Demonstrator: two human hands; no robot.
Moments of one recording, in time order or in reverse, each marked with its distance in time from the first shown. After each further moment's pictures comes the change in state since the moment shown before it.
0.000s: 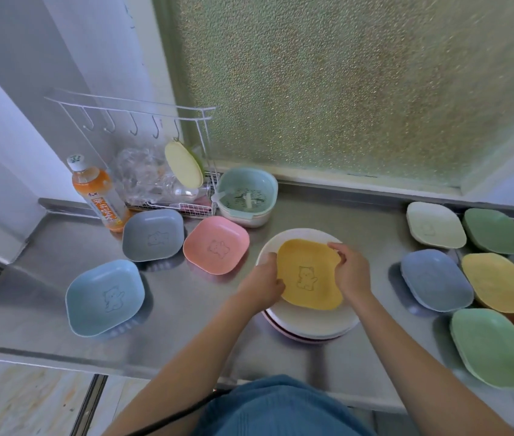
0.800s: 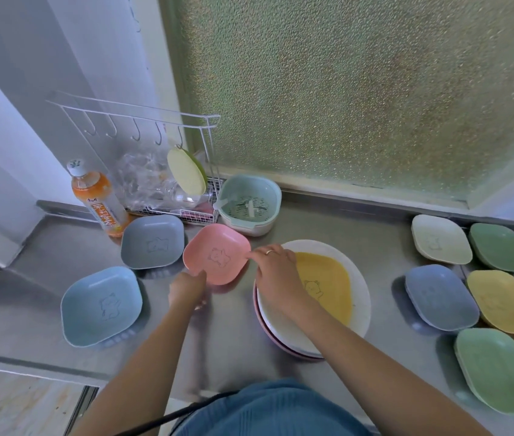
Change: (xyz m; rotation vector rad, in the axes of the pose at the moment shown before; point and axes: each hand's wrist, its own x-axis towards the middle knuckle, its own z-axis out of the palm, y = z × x) left_hand 0.017 -0.118 -0.048 -0.519 0.362 -0.684; right_hand -0.028 -0.109 0.058 -0.348 -0.342 -0.543
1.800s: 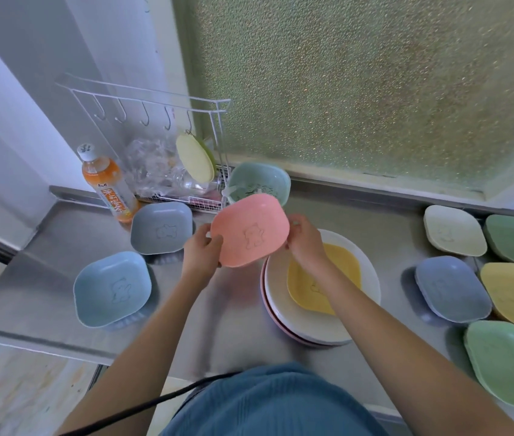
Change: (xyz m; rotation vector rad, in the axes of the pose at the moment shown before) left_hand -0.052 0.044 -0.015 -0.148 0.031 0.436; right_hand 0.023 0.022 -0.022 0.746 0.148 0.448
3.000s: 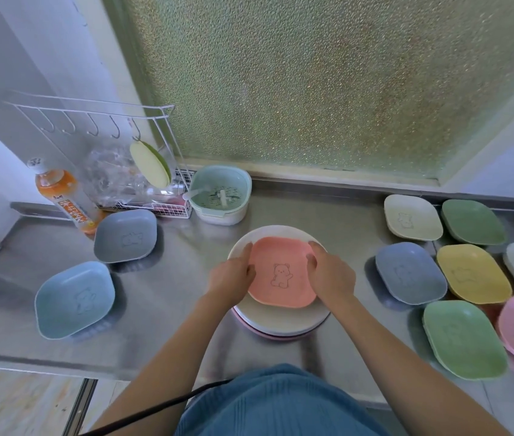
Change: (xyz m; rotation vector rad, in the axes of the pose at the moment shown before) left_hand -0.042 0.004 0.106 0.856 -0.298 0.369; right_hand -0.031 0.100 -0.099 -0.802 0.129 -0.026
